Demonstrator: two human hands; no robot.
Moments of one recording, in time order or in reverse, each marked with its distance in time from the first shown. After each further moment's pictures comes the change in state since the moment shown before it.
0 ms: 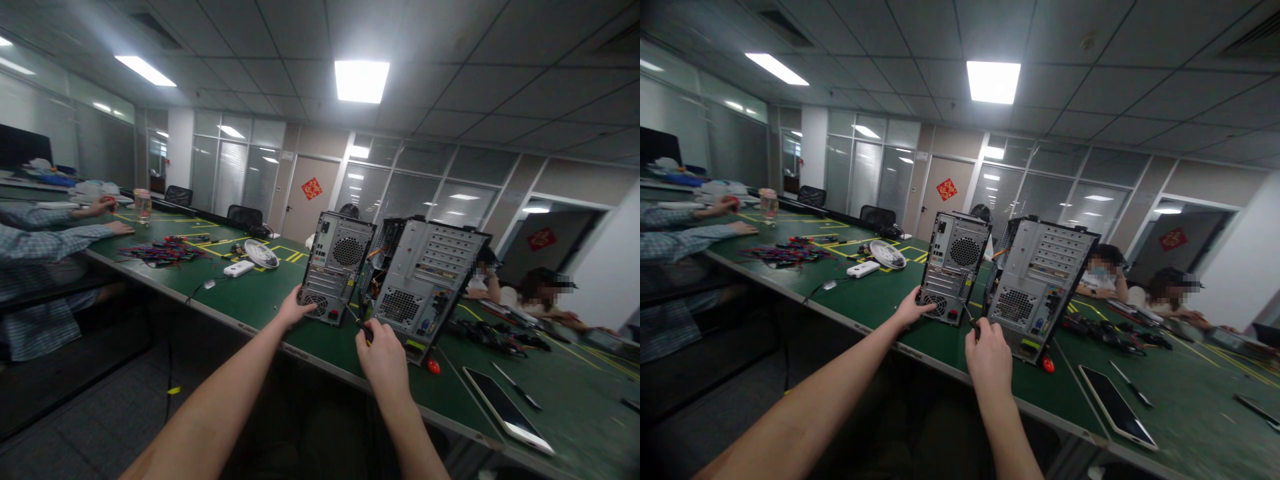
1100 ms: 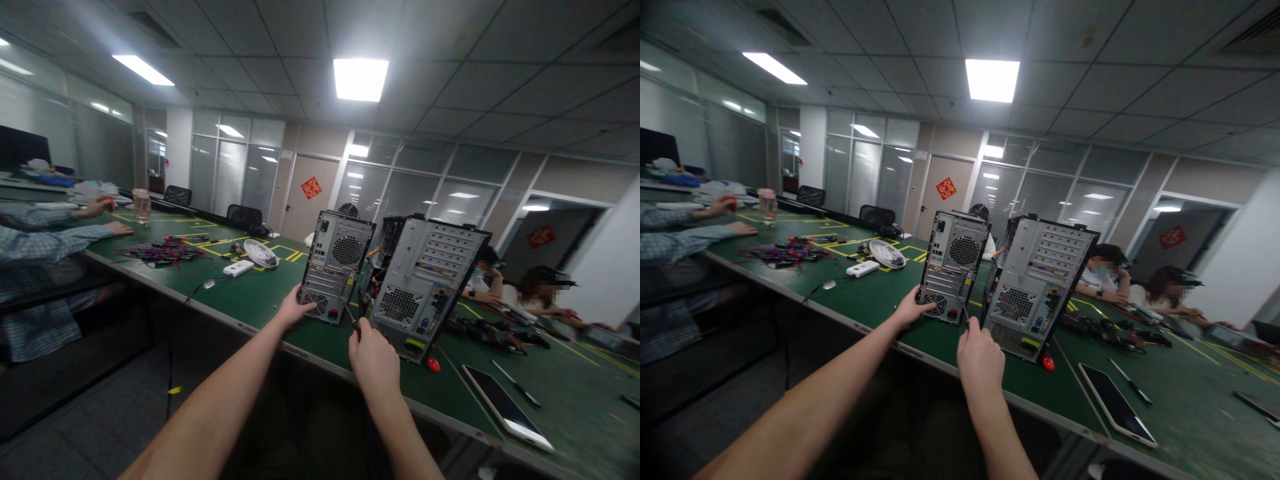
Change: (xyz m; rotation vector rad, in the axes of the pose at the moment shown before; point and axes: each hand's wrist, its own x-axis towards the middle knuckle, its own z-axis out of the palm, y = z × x) left_hand -0.002 0.005 0.000 -0.001 0.001 -0.003; right_hand -0.008 -0.020 0.000 -0.191 -0.134 0.030
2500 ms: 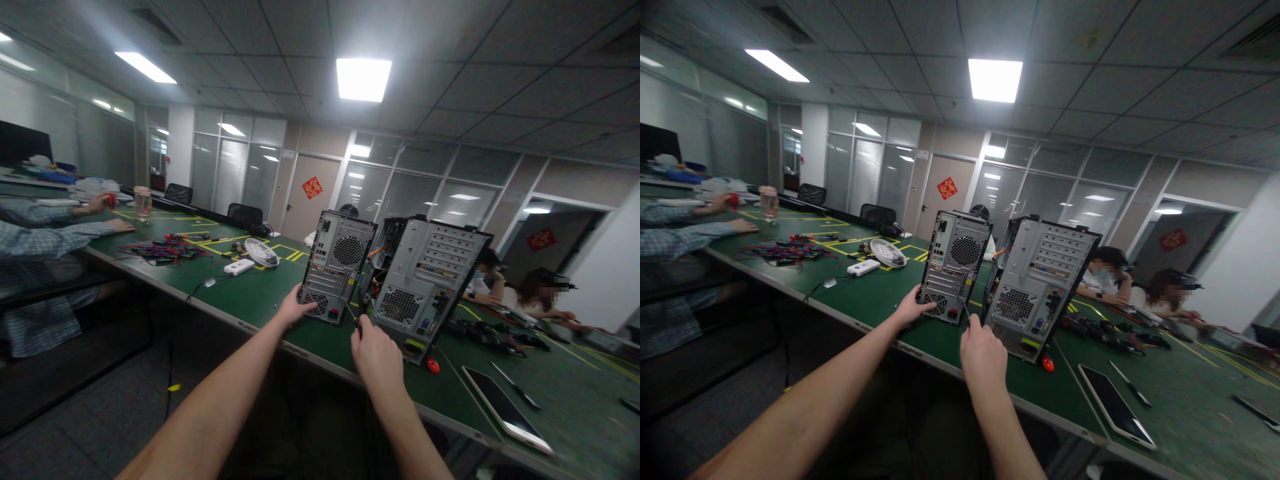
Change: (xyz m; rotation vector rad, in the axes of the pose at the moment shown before) left_hand 0.004 -0.008 0.002 -0.007 0.005 0.007; right_hand 0.006 0.004 -0.005 -0.050 -0.004 -0.058
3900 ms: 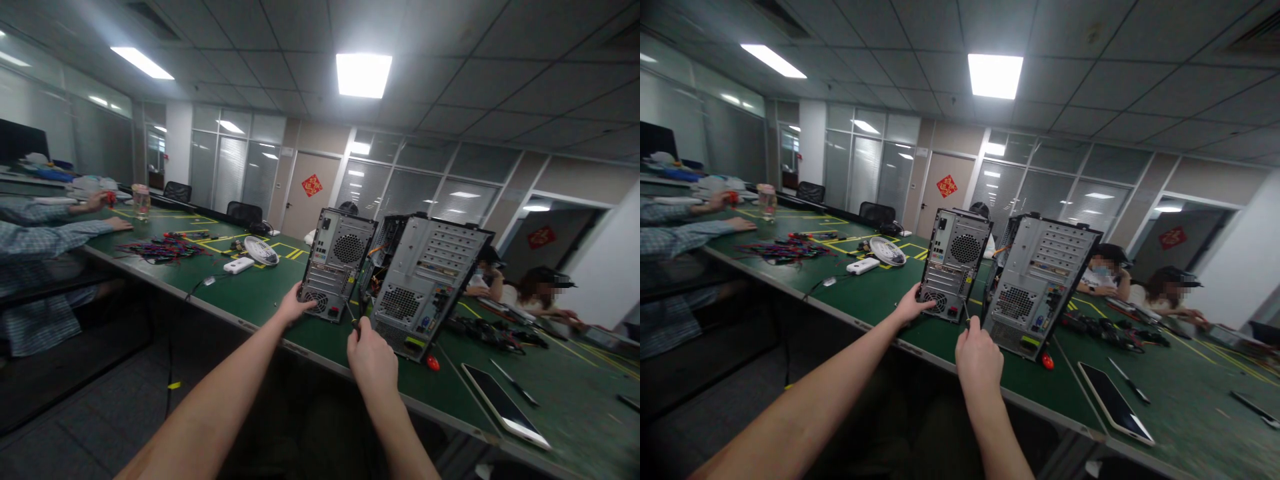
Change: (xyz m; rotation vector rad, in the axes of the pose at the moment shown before) left_hand 0.001 -0.002 -0.001 0.017 -0.007 -0.002; right_hand -0.008 -0.009 0.007 0.076 -0.042 0.089
